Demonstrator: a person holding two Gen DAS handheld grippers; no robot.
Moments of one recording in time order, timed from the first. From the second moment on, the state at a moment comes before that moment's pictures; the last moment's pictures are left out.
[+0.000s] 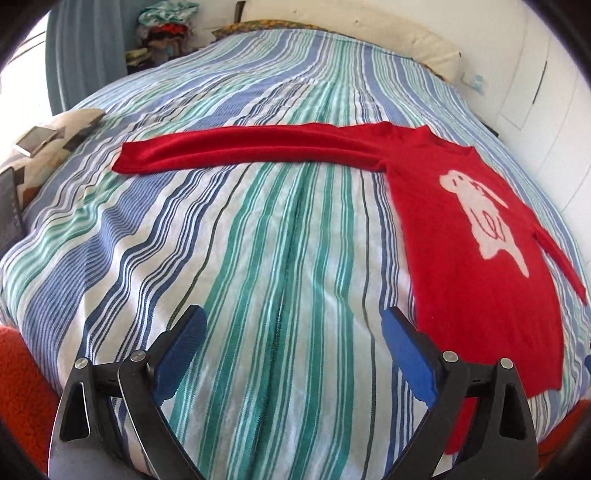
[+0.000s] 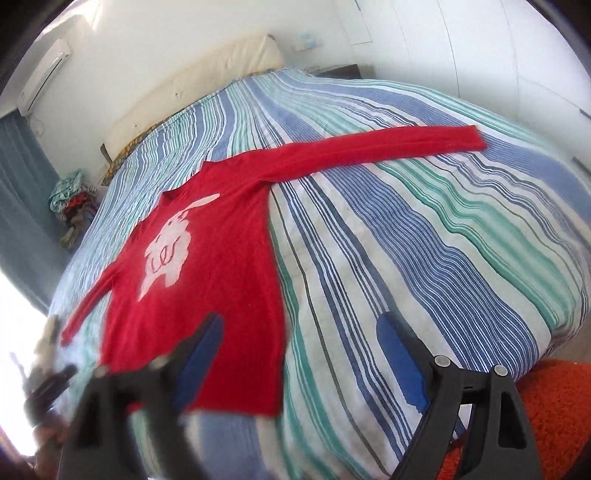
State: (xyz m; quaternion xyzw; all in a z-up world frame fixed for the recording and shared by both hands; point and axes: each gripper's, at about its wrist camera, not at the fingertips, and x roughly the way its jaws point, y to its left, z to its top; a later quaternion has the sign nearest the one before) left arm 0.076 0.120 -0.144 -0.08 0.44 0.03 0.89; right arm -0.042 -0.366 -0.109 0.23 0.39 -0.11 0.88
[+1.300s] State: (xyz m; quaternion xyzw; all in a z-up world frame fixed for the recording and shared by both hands) left arm 0.100 0.123 -0.133 -0.08 0.45 -0.01 0.89; right arm -0.037 -0.382 -0.124 0.28 0.39 -0.11 0.87
